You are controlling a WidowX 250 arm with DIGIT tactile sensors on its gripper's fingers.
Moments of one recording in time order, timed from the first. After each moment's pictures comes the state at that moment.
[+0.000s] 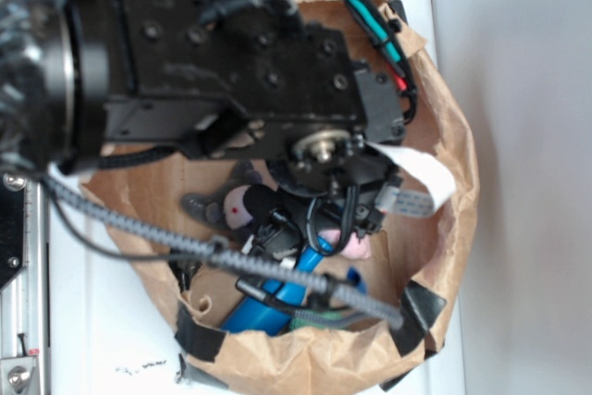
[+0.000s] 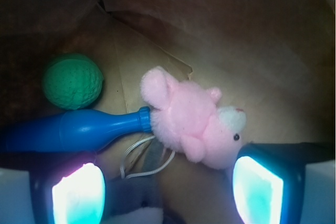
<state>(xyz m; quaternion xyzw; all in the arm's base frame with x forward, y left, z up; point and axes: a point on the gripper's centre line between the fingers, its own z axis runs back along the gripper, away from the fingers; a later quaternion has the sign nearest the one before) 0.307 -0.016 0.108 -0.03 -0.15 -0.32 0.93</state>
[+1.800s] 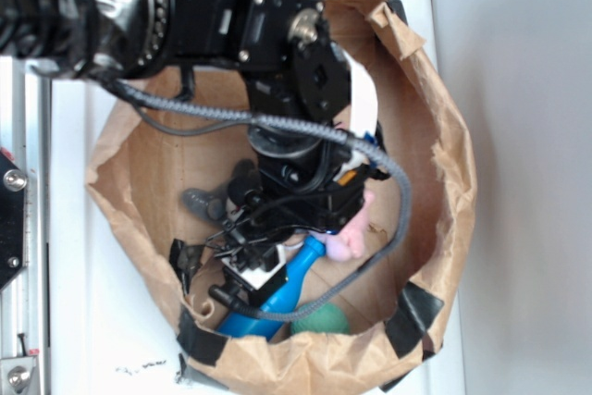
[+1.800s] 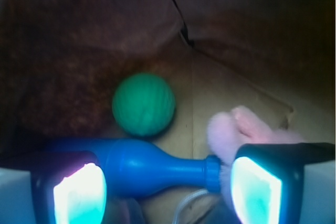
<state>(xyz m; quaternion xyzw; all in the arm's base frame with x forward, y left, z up) 0.298 -0.018 0.087 -0.25 -0.26 -0.37 0.86</state>
